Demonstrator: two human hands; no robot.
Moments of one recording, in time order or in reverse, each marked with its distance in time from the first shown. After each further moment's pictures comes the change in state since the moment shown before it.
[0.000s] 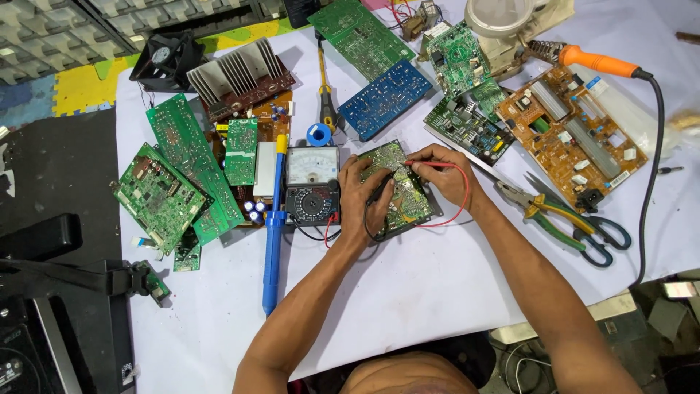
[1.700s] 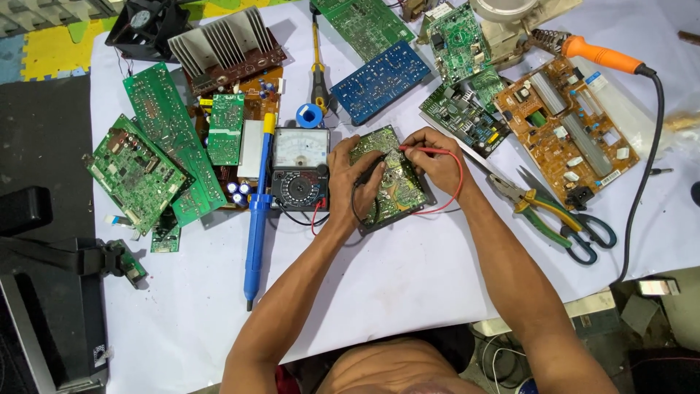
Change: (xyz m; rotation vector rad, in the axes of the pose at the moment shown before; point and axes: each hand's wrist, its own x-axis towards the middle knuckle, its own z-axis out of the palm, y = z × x) left_hand 0.001 -0.017 0.015 -0.020 0.067 -0.014; right_hand 0.008 0.012 0.002 0.008 -0.002 0.069
